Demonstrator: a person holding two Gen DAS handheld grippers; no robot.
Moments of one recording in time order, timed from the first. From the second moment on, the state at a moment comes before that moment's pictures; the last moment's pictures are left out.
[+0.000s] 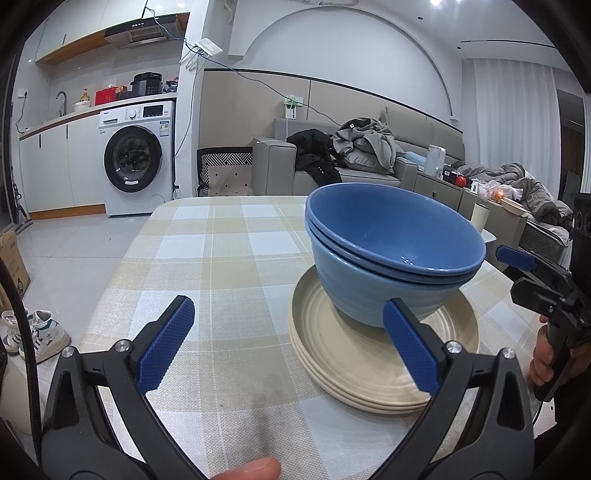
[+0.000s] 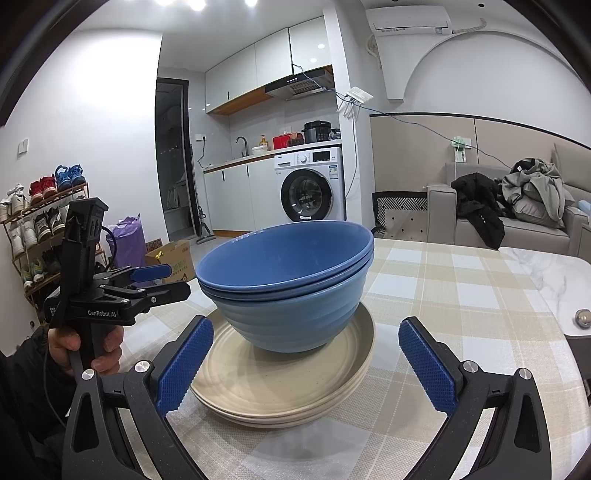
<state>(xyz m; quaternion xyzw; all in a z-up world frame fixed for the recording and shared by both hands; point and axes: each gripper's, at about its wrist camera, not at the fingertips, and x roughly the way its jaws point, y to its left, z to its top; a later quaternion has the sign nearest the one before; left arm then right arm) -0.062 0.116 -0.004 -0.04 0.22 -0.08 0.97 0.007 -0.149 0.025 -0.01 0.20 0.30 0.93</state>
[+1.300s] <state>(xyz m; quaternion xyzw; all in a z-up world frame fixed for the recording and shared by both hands) -0.057 0.119 -0.008 -0.04 0.22 -0.08 0.97 0.006 -0.148 0.025 -0.01 0.20 0.30 0.93</state>
